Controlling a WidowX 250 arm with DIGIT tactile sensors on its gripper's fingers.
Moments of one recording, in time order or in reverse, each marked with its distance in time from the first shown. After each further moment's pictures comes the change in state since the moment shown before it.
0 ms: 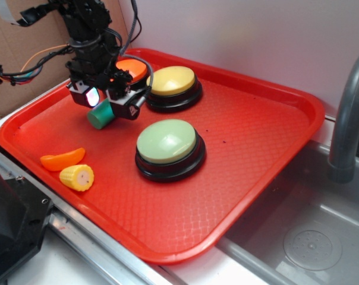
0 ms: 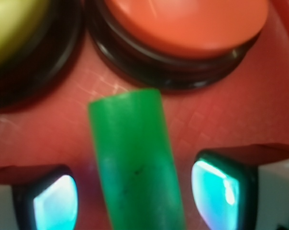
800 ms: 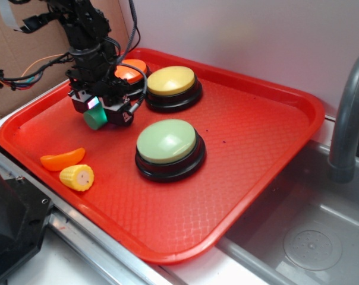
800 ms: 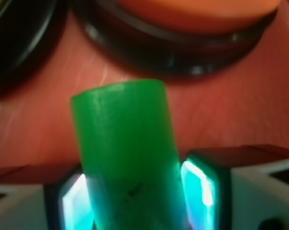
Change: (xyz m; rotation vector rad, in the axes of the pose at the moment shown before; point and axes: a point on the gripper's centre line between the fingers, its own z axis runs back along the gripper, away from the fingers) arm -0.005 0.000 0.004 -0.019 0.029 -0.018
